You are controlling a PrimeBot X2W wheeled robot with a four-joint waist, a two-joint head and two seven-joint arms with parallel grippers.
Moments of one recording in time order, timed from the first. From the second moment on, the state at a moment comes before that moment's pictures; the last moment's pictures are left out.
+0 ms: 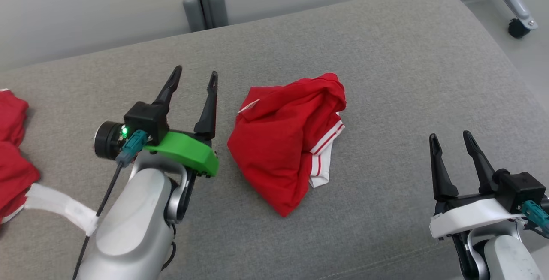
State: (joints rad) left arm -0.56 0.16 -0.48 0.45 -0.43 0.03 -0.26; right arm -0.09 -0.12 -0.02 0.15 0.20 0.13 -0.26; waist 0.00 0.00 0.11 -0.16
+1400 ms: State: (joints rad) left arm 0.01 0.22 -0.18 0.12 -0.35 0.04 -0.26; right arm 0.04 -0.11 0.02 0.07 0.16 0.13 -0.19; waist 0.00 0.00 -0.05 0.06
